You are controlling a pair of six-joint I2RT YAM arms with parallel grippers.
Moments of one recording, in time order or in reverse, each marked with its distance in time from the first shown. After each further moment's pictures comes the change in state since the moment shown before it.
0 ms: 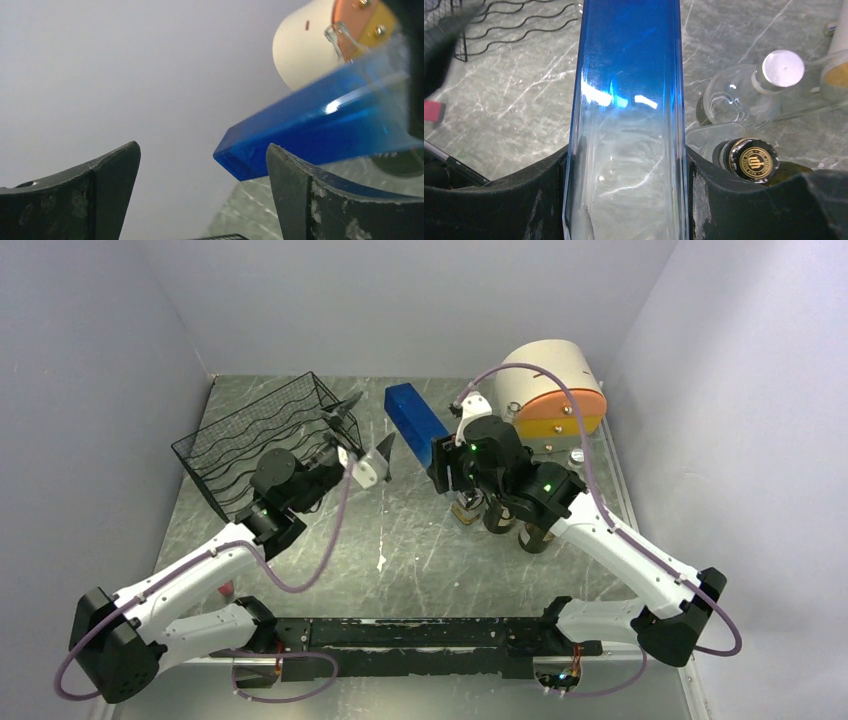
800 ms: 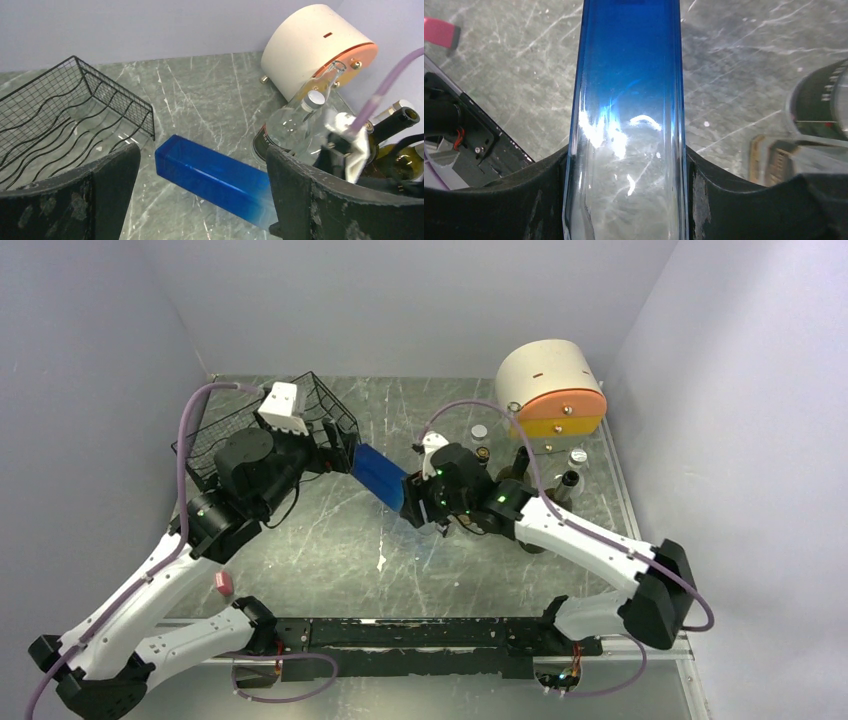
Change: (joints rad) left arm 0.000 -0.134 0.335 -0.810 -0.482 -1.149; right arm 0.034 0.081 -0.250 0.214 -0.260 0.017
